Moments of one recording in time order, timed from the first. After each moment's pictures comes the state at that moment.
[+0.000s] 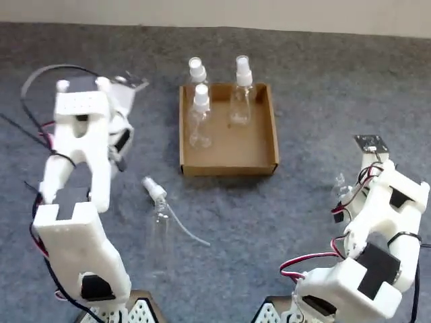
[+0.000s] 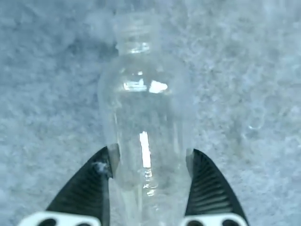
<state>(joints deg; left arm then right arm) -11.1 22.1 -10.9 91.6 -24.7 31.1 -2.2 32.5 61.1 41.1</state>
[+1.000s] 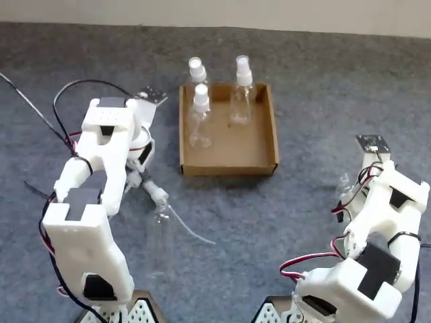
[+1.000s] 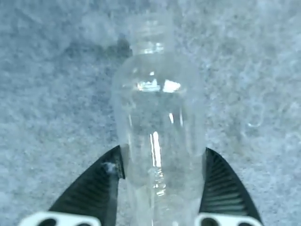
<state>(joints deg) -5.5 22.0 2.9 76.4 -17.6 31.1 -2.2 32.5 61.1 39.7</state>
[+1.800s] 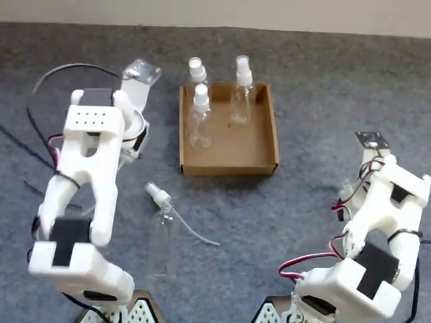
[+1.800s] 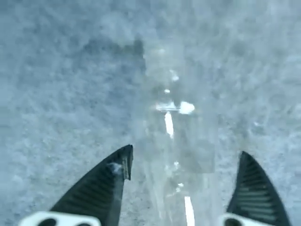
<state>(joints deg) -5.3 3.2 3.1 80.8 -15.4 29.5 -2.2 28.4 67.3 39.7</state>
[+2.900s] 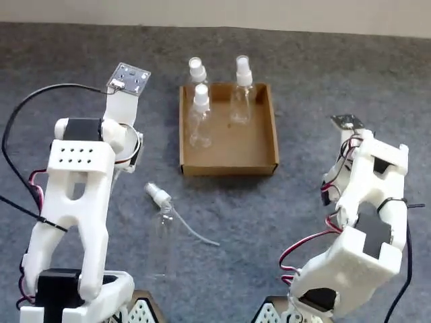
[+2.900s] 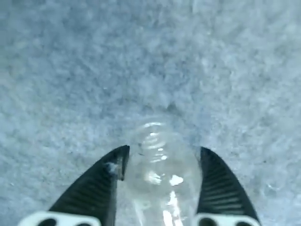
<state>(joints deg) -5.3 -18.0 20.6 75.6 -10.5 21.0 11.8 14.5 70.8 37.6</state>
